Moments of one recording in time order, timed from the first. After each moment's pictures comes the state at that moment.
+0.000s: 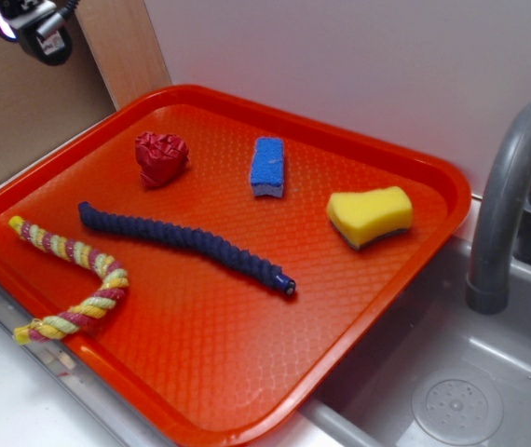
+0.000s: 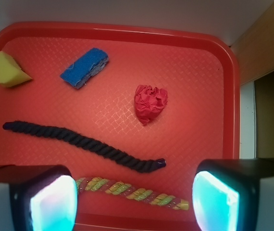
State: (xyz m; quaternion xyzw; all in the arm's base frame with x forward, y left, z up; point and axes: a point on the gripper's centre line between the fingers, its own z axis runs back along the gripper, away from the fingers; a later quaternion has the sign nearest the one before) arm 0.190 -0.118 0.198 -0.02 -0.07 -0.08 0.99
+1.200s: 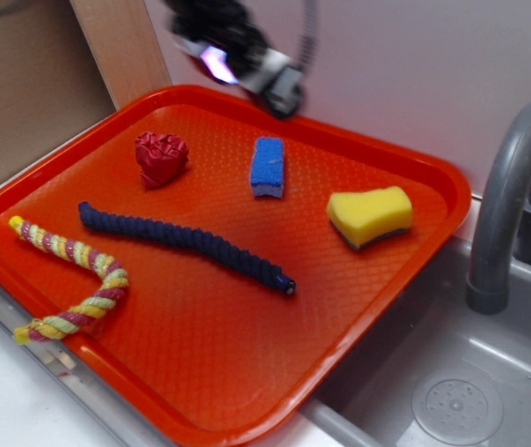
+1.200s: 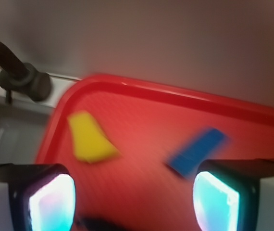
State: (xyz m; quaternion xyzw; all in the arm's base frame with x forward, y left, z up) arm 0.259 -0.283 0.138 -0.06 -0.16 -0.15 0.97
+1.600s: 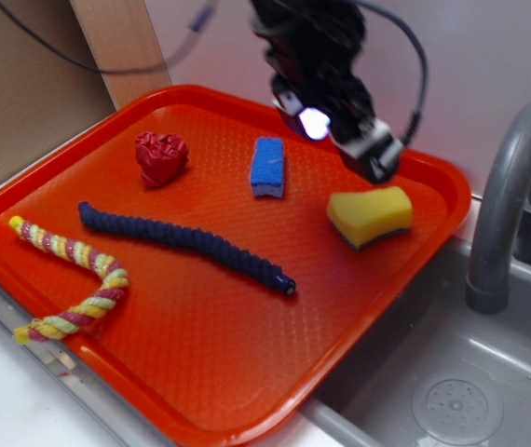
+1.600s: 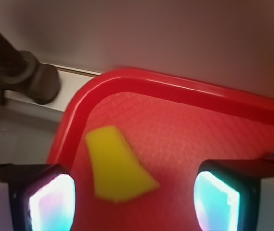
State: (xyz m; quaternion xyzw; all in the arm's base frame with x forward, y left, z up) arm 0.278 -0.318 0.092 -0.03 -0.11 -0.17 0.98
